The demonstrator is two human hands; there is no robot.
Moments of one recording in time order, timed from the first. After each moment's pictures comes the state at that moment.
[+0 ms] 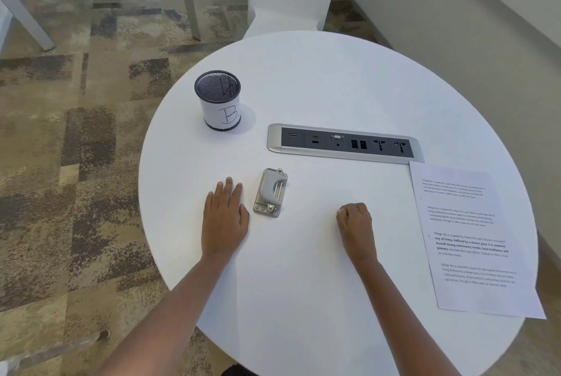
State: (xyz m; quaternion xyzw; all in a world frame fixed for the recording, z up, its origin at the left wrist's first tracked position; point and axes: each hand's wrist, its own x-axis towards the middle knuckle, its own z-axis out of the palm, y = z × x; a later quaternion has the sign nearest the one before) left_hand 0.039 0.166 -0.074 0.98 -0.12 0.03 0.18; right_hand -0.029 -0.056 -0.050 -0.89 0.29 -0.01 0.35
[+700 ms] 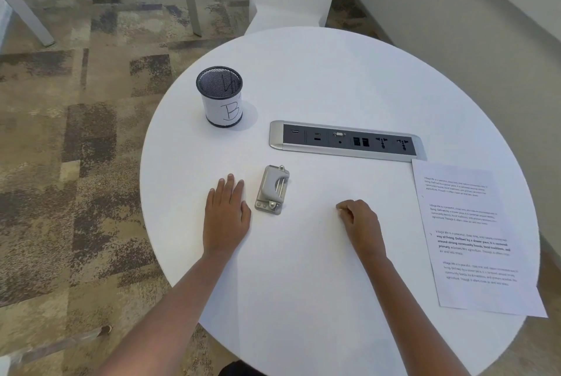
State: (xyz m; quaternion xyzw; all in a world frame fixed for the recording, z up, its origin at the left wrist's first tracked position) left_hand 0.041 0.167 -0.078 0.97 -0.12 0.04 0.18; right_hand -0.031 -0.069 -0.051 -0.92 0.23 0.00 0.32
